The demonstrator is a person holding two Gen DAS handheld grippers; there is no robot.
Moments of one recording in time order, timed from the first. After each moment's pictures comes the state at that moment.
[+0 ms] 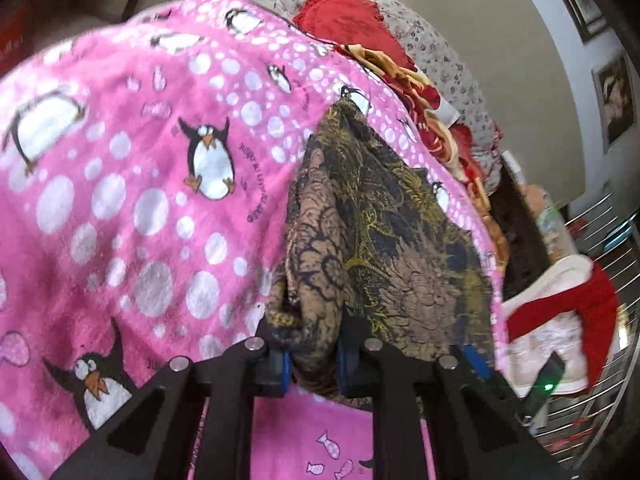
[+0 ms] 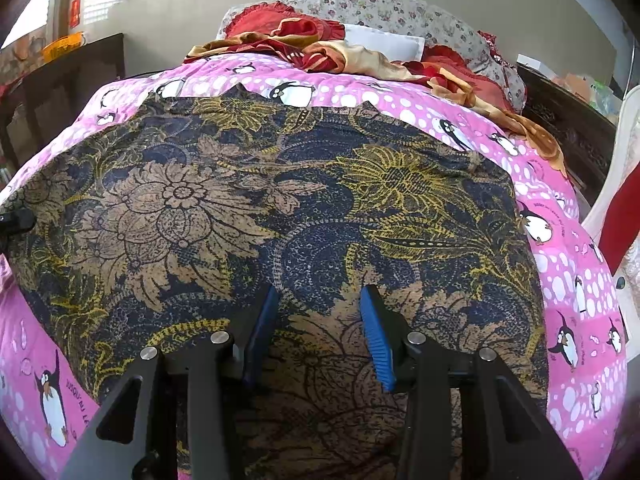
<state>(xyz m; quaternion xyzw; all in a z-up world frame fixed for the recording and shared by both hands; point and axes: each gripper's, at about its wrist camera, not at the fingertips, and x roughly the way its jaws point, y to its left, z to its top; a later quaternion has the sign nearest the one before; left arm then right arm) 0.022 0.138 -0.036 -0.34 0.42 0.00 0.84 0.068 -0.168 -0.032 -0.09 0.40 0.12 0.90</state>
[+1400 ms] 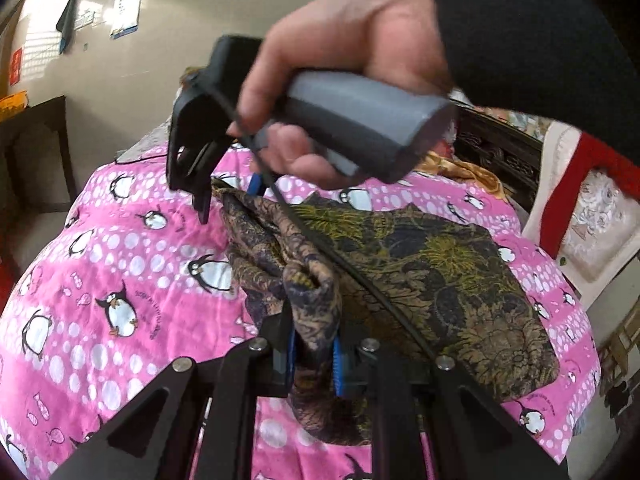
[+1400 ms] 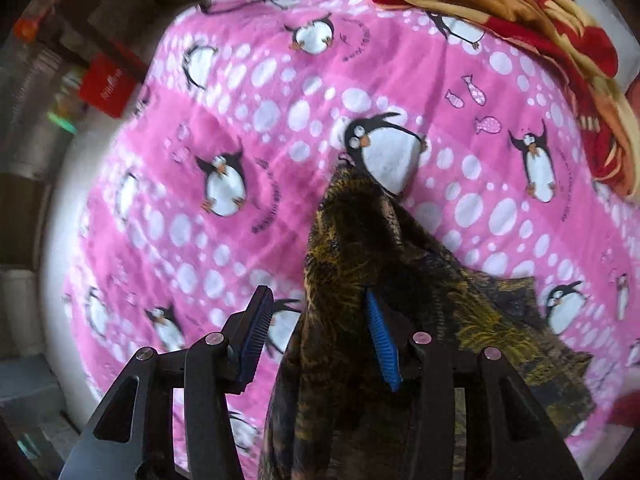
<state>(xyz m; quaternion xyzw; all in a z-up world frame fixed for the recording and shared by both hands) 0.026 0.016 0.035 -0.05 0.32 -0.05 0.95 0.258 0.106 0.025 -0.18 0.65 0.29 0.68</state>
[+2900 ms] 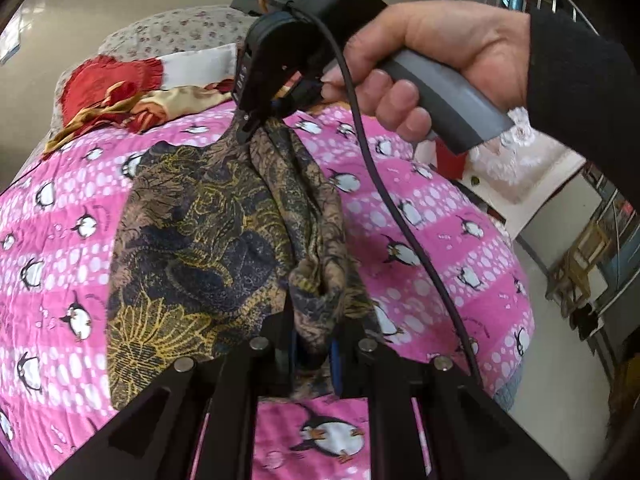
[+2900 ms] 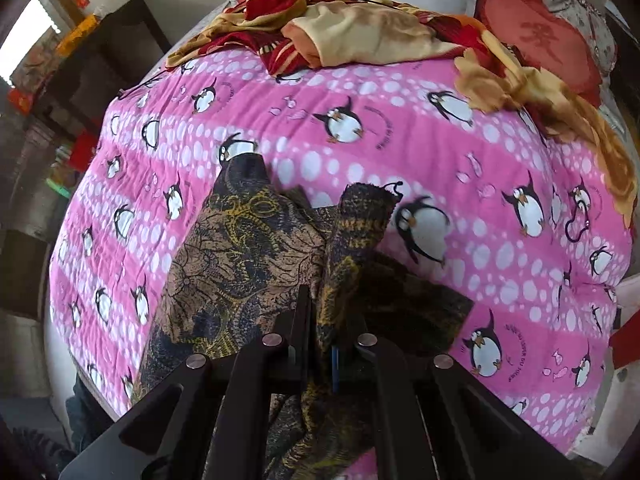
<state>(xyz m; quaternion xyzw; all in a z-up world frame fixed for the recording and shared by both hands) 0.018 -0.216 0.035 0.02 0.41 -0.19 0.89 0.273 -0.263 0.050 -0.06 0.59 0.26 0.76</state>
